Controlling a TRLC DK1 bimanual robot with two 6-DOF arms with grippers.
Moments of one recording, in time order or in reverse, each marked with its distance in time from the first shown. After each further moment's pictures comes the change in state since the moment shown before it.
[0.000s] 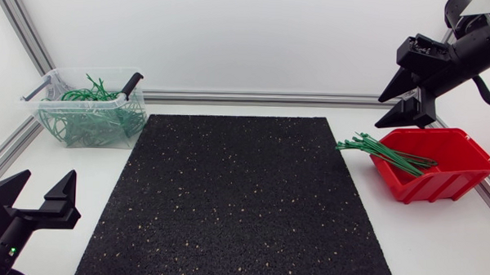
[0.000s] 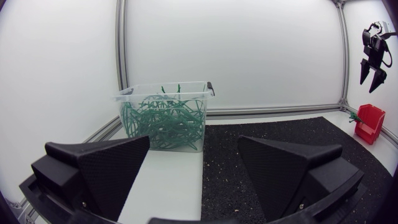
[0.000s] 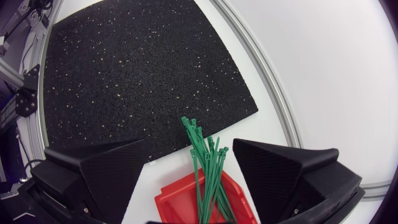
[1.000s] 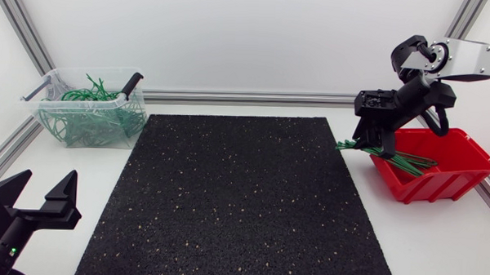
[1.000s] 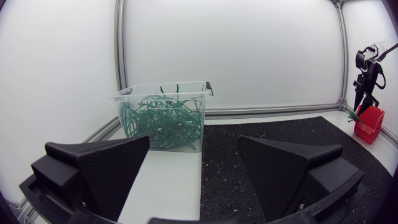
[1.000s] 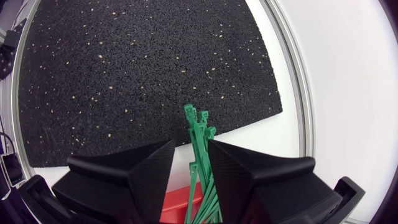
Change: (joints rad) left arm -0.007 0.000 0.000 -0.001 0.000 0.000; right arm 0.075 0.118 -0.216 0.288 0.148 -0.112
